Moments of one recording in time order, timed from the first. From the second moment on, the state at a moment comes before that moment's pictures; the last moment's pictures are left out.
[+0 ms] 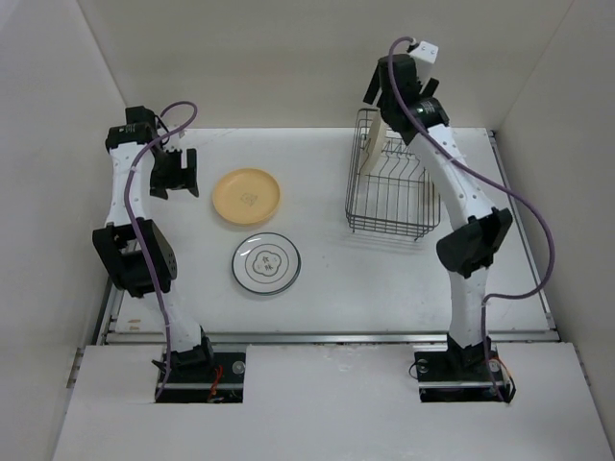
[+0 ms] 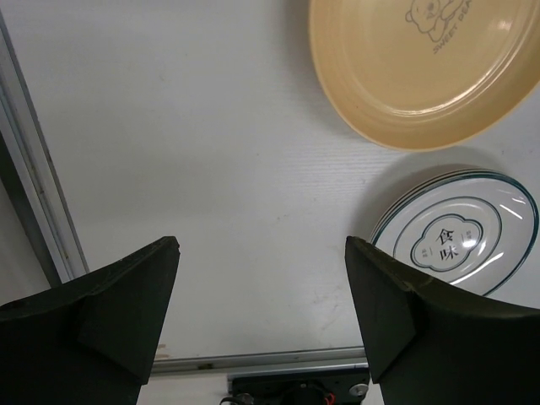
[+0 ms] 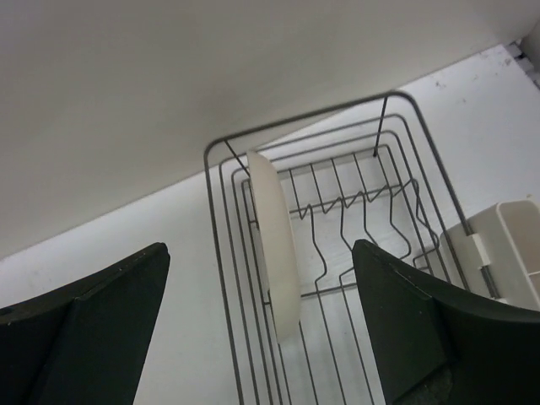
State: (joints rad) left arm 0.21 1.86 1.87 -1.21 0.17 0.15; right arm 0.41 2.09 2.41 -0.73 0.64 0.47
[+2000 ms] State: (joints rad) left arm 0.10 1.77 1.66 -1.19 0.59 0.34; right arm 0.65 2.11 1.72 -0.16 -0.74 0.43
